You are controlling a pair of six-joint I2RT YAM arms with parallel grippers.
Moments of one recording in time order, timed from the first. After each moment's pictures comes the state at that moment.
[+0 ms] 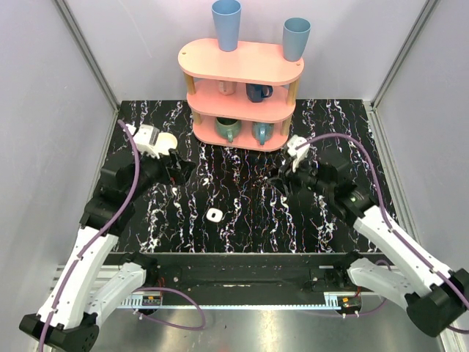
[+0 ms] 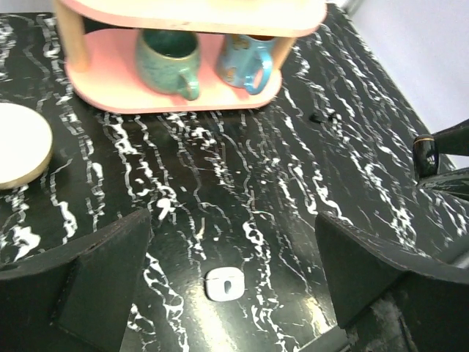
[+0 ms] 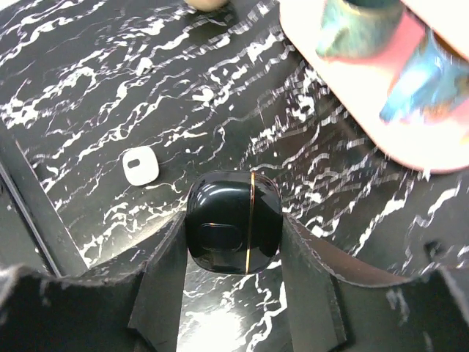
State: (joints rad) left arm -0.33 0.75 0.96 -0.46 0.18 -0.27; right arm 0.53 0.99 0.86 -0.24 -0.33 -0.02
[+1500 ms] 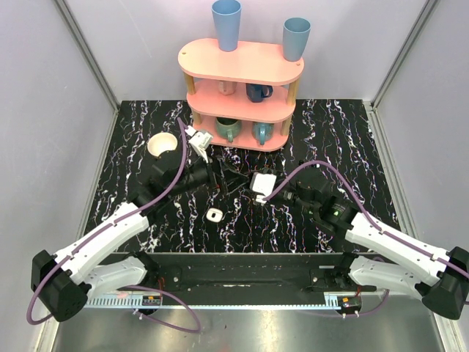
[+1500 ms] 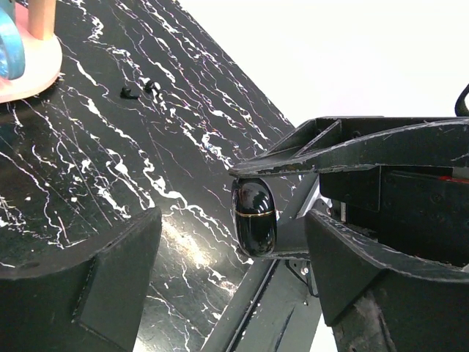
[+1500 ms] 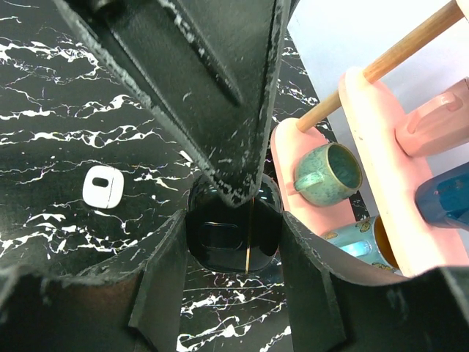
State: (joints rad) left arm -0.68 1.01 0.84 0.04 0.38 -0.53; right arm 0.90 0.98 0.79 0.03 -0.17 -0.61
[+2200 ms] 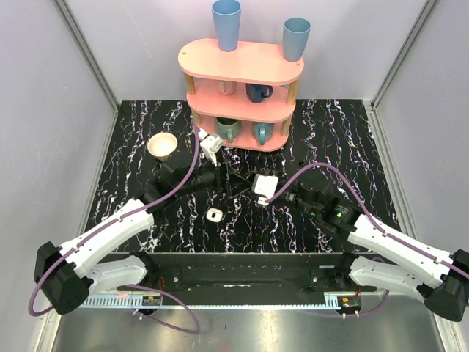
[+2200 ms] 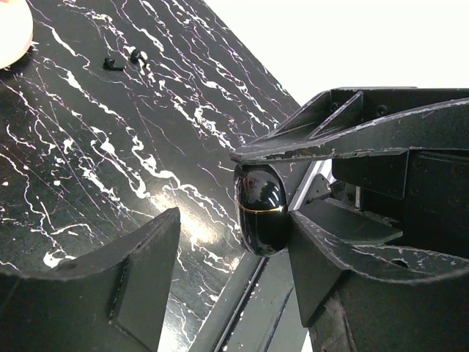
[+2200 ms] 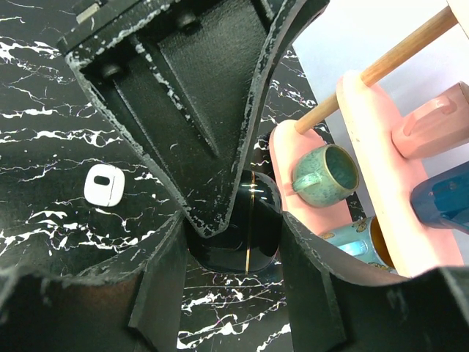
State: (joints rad) left arm -0.73 1.07 0.86 -0.01 0.40 -0.51; right arm 0.91 0.95 0.79 0.01 -0.17 -0.62
